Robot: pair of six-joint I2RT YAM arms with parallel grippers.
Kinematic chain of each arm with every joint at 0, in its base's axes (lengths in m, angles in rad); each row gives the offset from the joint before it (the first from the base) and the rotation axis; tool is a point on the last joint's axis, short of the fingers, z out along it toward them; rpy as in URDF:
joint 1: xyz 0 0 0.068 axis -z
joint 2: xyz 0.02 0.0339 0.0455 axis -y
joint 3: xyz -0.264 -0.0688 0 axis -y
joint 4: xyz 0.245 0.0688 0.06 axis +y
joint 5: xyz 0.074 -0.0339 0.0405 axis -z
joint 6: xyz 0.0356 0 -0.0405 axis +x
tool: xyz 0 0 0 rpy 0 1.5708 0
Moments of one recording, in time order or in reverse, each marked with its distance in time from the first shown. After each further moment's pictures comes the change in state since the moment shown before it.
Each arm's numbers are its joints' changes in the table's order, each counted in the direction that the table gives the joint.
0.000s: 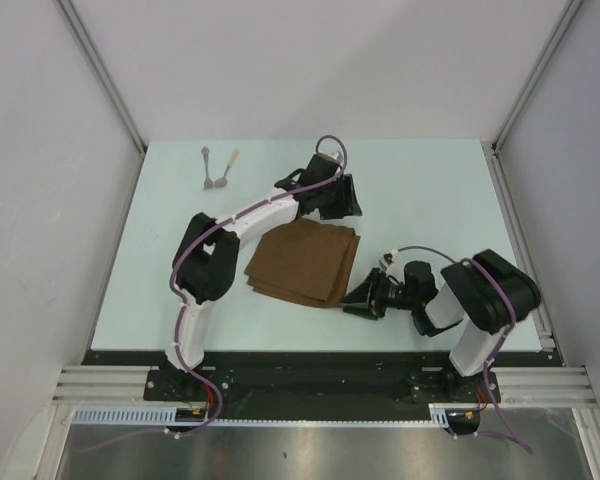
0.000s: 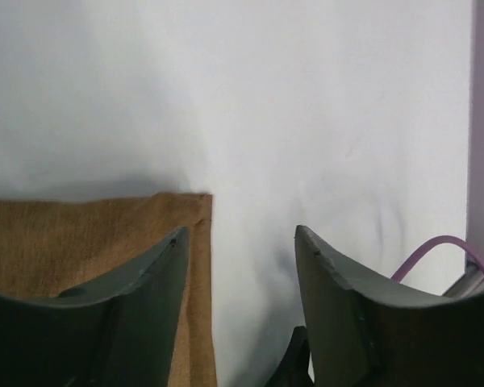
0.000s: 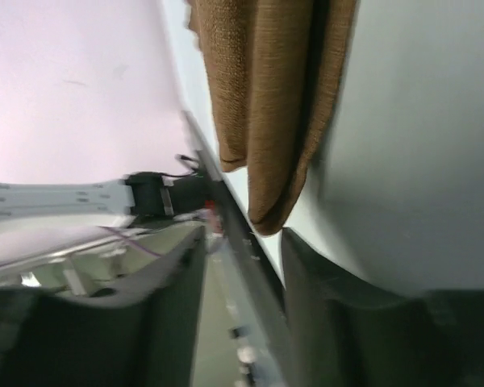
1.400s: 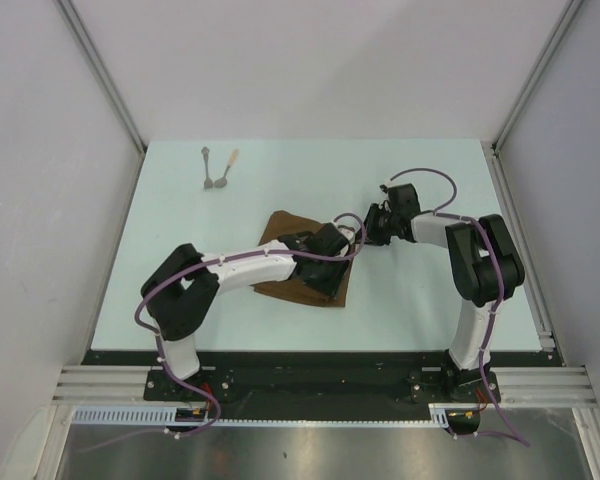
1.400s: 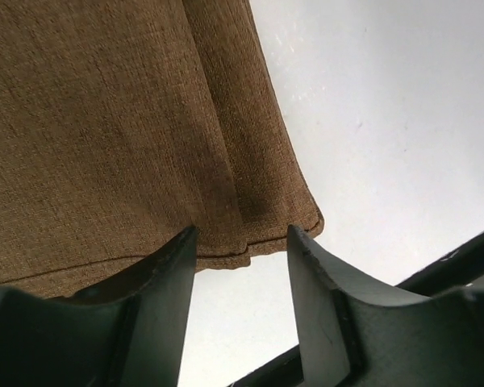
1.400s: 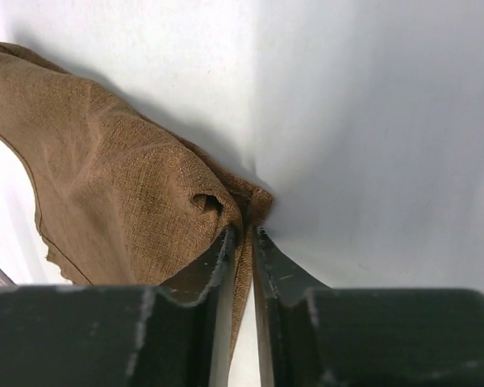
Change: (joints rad) left arm 0.257 0.325 -0.497 0.155 -0.121 0.253; right arm 0.144 -0.135 0.885 1.192 0.392 -0.680
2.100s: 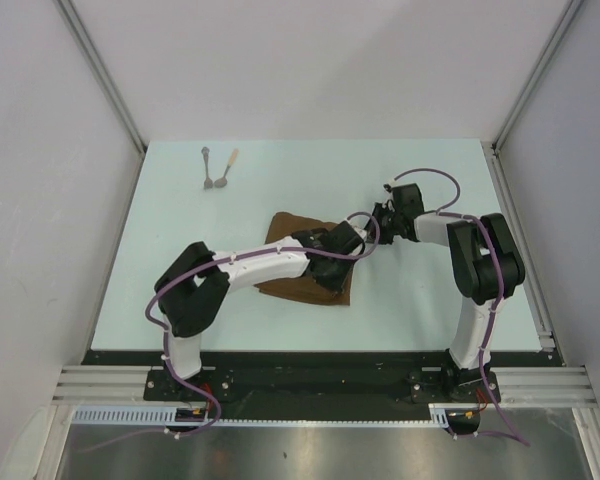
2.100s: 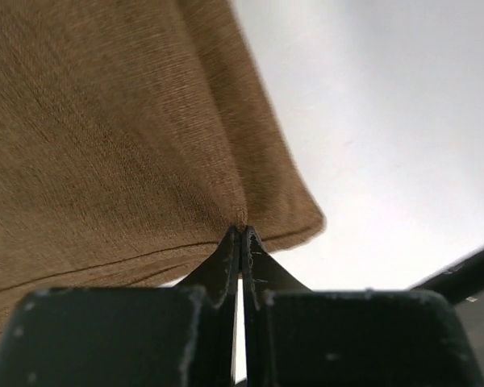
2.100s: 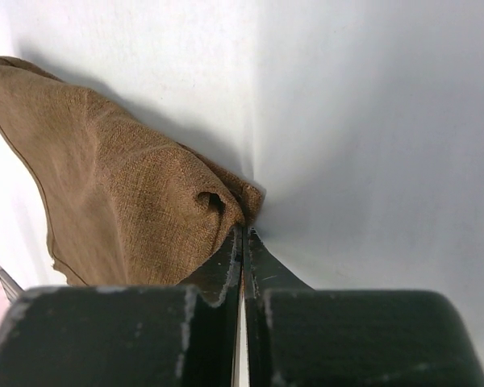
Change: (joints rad) left arm 0.042 -0.078 0.115 0.089 -0.064 0.014; right arm 0.028 -0.014 0.000 -0.018 -0.021 -0.007
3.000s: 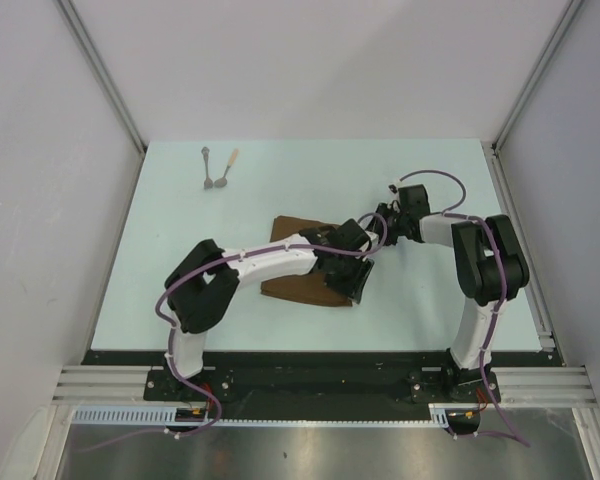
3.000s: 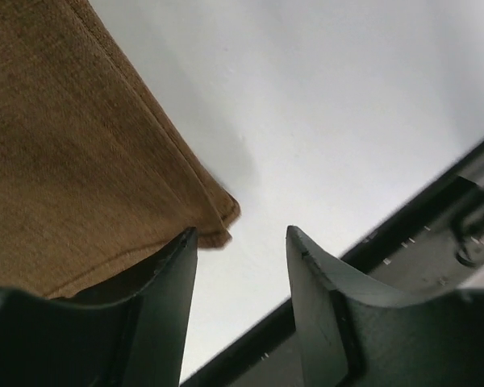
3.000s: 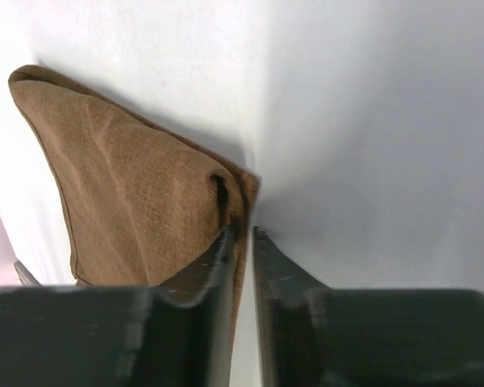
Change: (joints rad) left arm 0.009 -0.081 0.103 0.008 0.201 -0.027; right arm 0.029 0.006 -0.022 -0.025 -0.047 0.008
